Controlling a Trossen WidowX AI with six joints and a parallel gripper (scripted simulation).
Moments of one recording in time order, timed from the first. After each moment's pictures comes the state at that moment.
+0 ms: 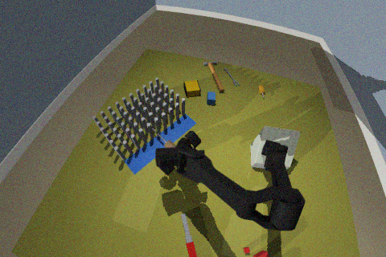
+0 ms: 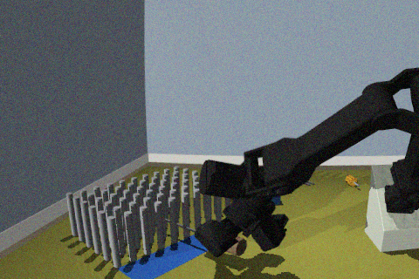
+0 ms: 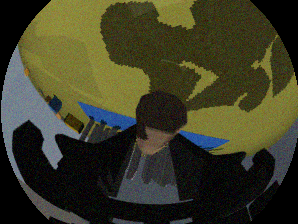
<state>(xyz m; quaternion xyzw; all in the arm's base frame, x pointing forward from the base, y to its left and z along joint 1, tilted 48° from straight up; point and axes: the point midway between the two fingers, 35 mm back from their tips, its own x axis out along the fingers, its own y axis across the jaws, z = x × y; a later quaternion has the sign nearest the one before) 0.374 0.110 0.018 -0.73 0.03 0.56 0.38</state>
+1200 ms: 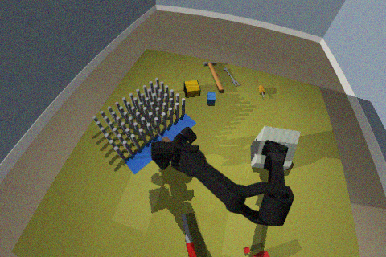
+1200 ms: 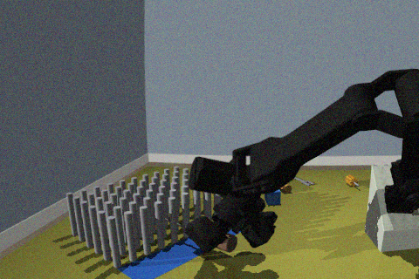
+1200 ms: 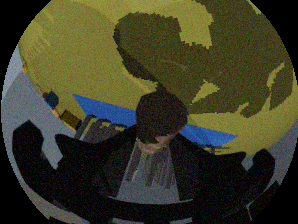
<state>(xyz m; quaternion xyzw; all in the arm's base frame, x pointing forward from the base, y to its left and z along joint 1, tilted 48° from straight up) 0.395 0.103 0.007 -0.73 0.03 0.56 0.38</state>
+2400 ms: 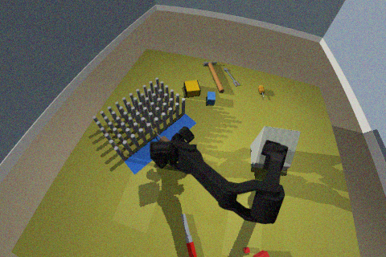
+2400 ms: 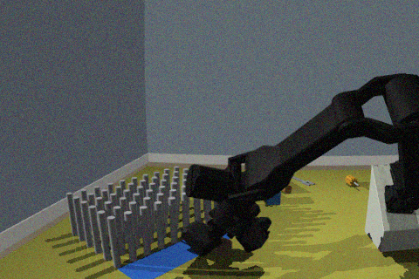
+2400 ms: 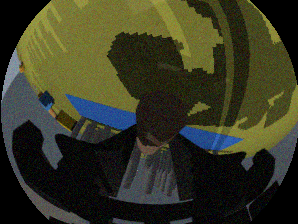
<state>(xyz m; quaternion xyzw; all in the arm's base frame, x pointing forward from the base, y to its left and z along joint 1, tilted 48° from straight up) 0.405 0.109 -0.009 -0.74 0.03 0.56 0.38</state>
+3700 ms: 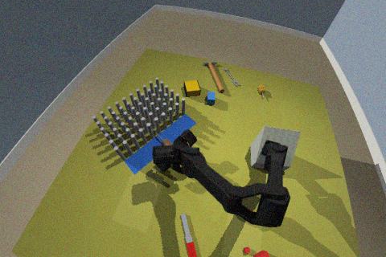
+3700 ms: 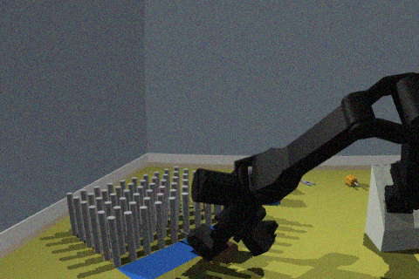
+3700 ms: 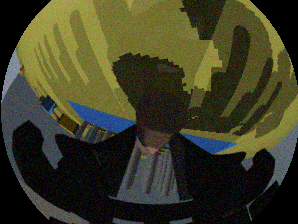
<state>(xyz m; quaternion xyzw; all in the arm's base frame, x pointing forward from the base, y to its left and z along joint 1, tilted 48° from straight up) 0.392 0.116 -0.004 -0.73 0.03 0.56 0.39</state>
